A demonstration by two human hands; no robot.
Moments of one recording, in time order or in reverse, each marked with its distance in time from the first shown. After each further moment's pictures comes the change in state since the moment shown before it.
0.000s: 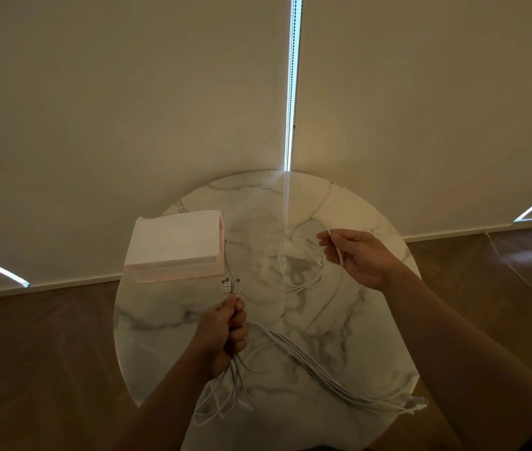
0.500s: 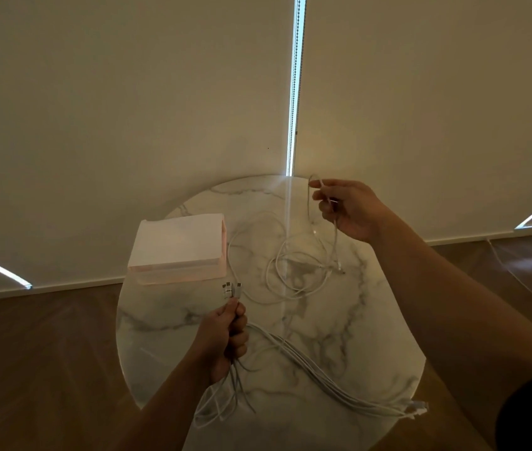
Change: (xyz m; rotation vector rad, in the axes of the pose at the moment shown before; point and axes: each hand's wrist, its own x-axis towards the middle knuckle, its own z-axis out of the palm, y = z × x) left_hand -0.011 0.001 0.004 0.015 0.015 0.010; right_hand 0.022 -0.085 0.047 -0.006 -0.022 -0.081
